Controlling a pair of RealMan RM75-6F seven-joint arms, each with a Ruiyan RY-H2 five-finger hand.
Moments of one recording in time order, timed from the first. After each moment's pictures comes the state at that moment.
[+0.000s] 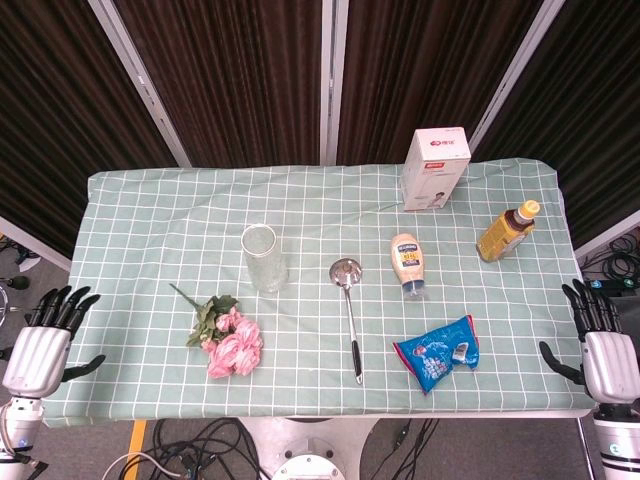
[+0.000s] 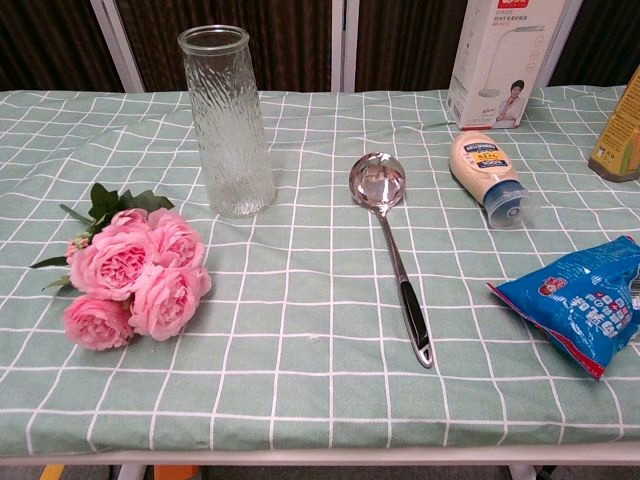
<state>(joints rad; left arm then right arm) -0.09 -1.20 -0.02 -1.52 1.60 1.53 0.04 0.05 -1.19 0.08 -1.48 -1.53 1.56 0.19</state>
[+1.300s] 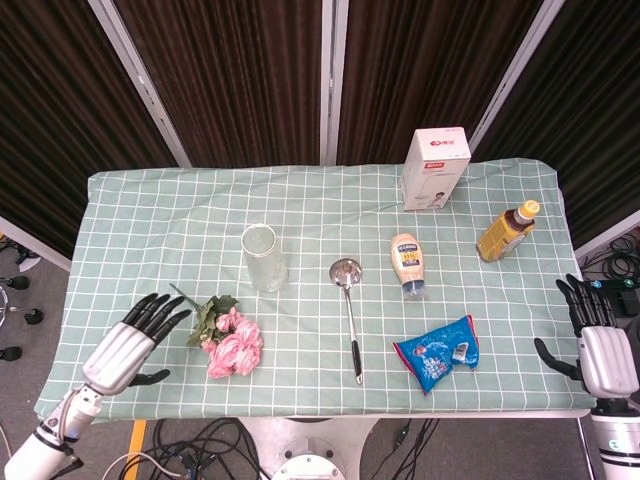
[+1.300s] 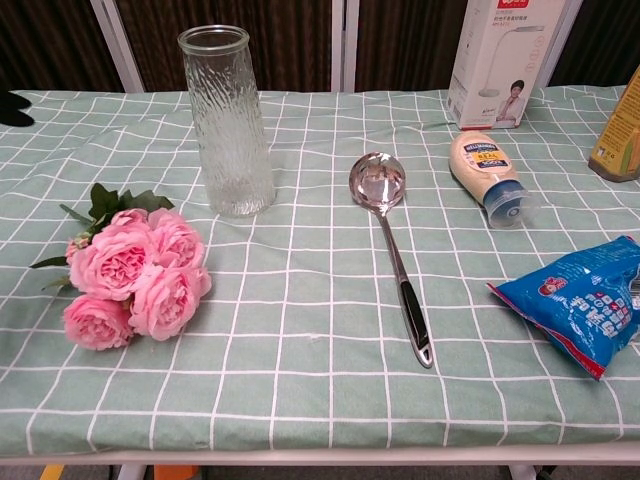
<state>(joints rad) -0.28 -1.15 0.04 -1.70 1.80 1.29 0.07 0.07 -1.16 0.08 -1.53 -1.53 1.53 0.21</state>
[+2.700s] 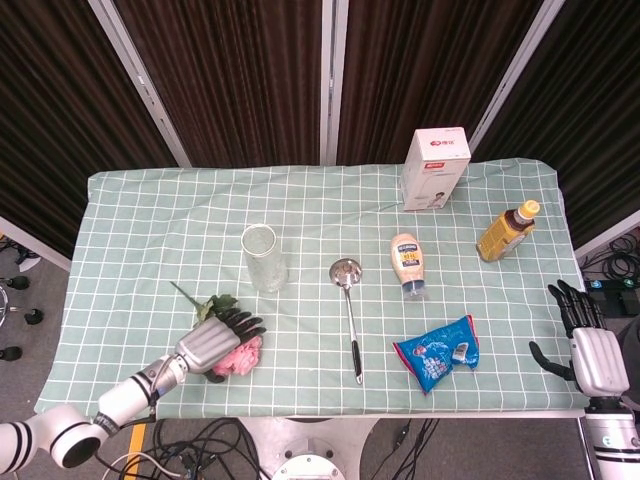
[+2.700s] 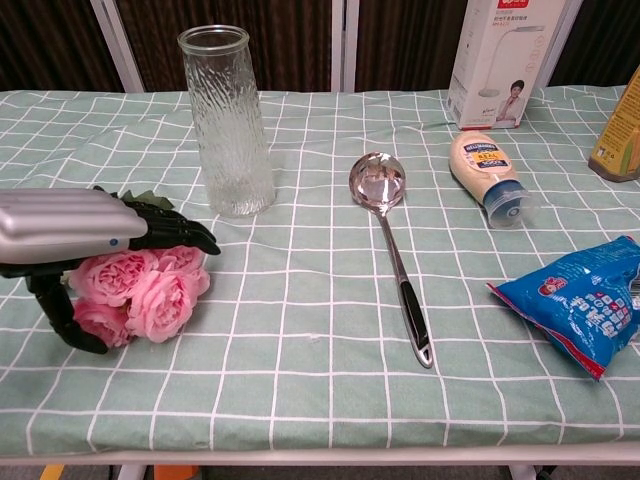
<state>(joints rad) -0.66 -1.30 0.01 -1.69 1.51 0.74 0.22 0.09 -1.20 0.07 -1.47 -1.51 1.47 0.23</state>
